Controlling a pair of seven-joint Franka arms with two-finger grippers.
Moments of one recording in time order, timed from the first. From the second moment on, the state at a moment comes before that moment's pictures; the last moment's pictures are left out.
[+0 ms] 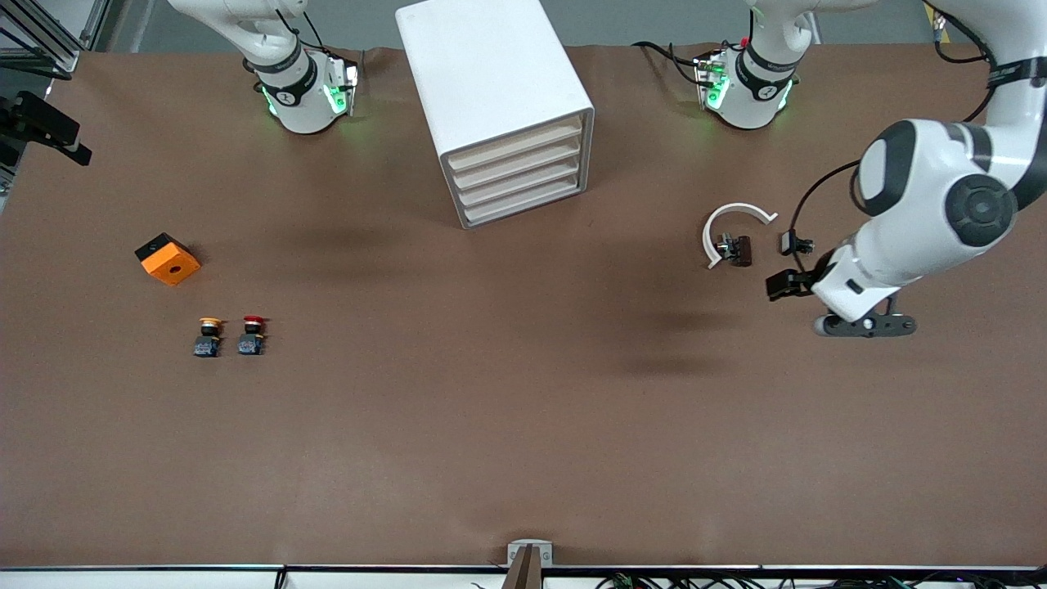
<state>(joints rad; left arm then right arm) -0.03 0.21 -0.15 -1.89 0.00 2.00 -0.21 -0.05 -0.19 -0.06 -1.67 0.02 1.47 -0.08</state>
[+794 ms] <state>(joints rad) -0.24 0.53 -0.22 -1.60 -0.22 1.81 -1.17 -0.05 -0.19 -0.06 -1.67 0.02 1.46 -0.05</state>
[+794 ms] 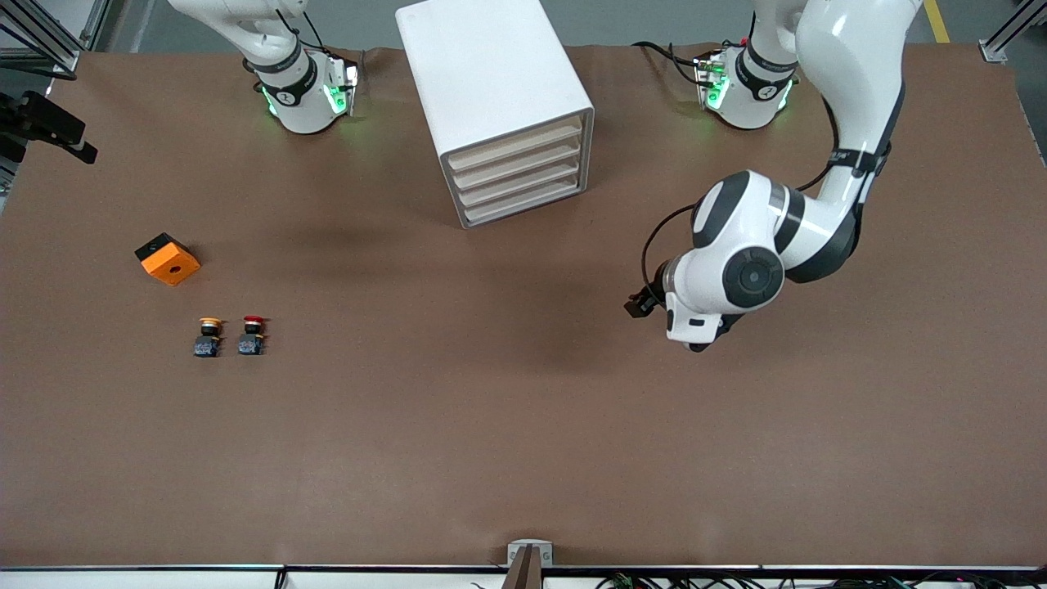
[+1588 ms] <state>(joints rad) -0.24 0.81 -0.26 -1.46 -0.53 1.60 -1.93 -0.05 -0.19 -0.06 -1.67 0.02 1.46 -0.05</state>
